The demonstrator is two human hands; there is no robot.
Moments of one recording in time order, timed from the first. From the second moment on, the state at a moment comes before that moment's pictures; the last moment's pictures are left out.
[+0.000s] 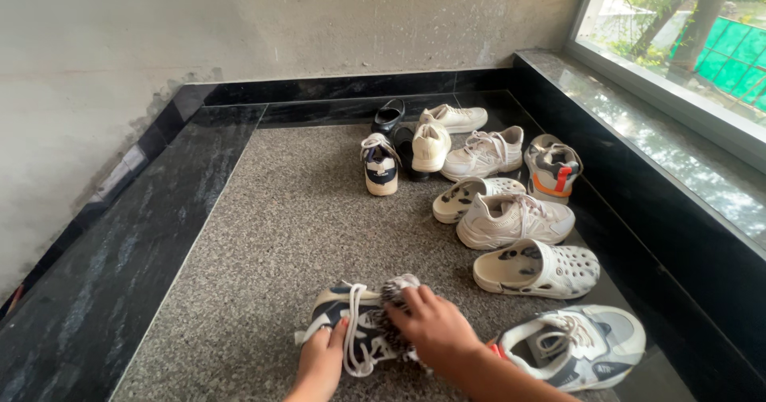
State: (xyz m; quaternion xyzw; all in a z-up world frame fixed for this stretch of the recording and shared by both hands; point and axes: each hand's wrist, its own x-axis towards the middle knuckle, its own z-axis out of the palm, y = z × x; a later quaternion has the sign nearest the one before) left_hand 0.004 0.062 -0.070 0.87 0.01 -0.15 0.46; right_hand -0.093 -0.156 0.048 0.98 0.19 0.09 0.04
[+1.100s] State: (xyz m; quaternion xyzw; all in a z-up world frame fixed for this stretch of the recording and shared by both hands) left_hand 0.016 0.030 -0.025 0.93 -0.12 -0.06 0.34; right_hand -0.130 -0.210 0.072 0.99 0.11 0.00 0.01
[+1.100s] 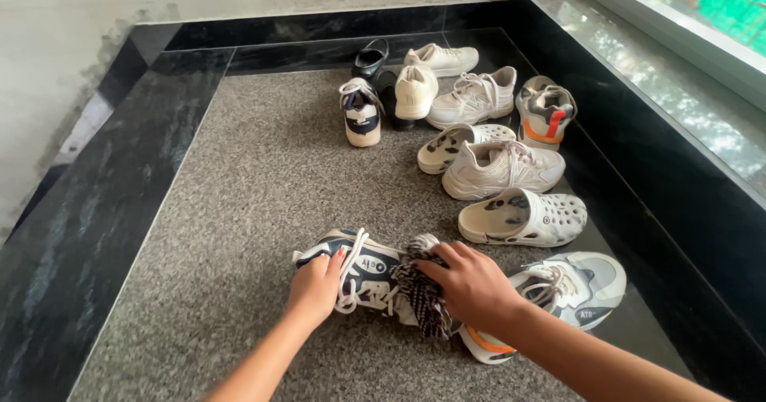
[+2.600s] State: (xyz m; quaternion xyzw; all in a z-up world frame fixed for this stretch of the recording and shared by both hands) left_hand -0.001 0.064 0.022 0.91 -0.34 0.03 0.25; right_hand -0.143 -0.155 0.034 0.95 0.16 0.03 -0.26
